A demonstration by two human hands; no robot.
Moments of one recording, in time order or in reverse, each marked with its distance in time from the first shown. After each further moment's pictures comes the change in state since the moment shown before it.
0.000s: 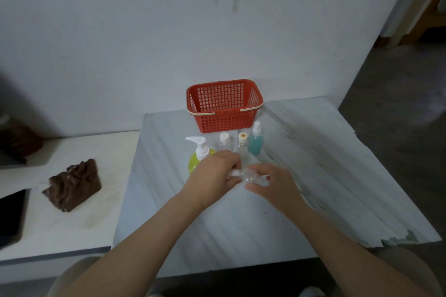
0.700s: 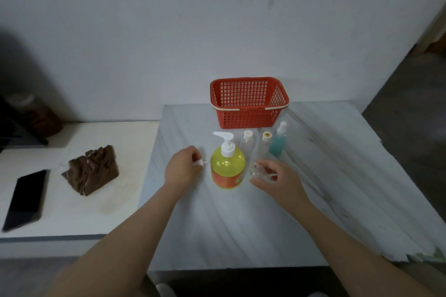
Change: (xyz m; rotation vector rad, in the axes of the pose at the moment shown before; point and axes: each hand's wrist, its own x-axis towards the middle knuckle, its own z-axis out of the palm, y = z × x) left_hand -0.035 -0.122 0.010 -0.177 0.163 -0.674; right_hand 0.010 -0.023 0.029 0.118 -0.009 0.016
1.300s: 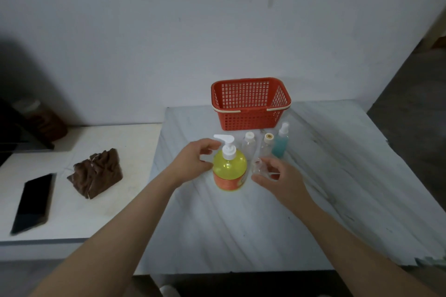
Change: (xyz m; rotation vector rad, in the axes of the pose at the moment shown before) left_hand 0.002 0.035 -0.029 -0.277 -0.275 0.221; right_hand 0.004 -0.008 -0.005 0.082 0.003 -0.038
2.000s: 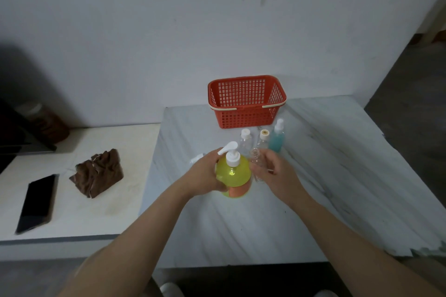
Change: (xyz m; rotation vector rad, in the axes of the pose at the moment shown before) left_hand -0.022 0.021 0.035 0.091 -0.167 -0.015; right_hand 0.001 -0.001 0.002 0.150 -0.040 0.045
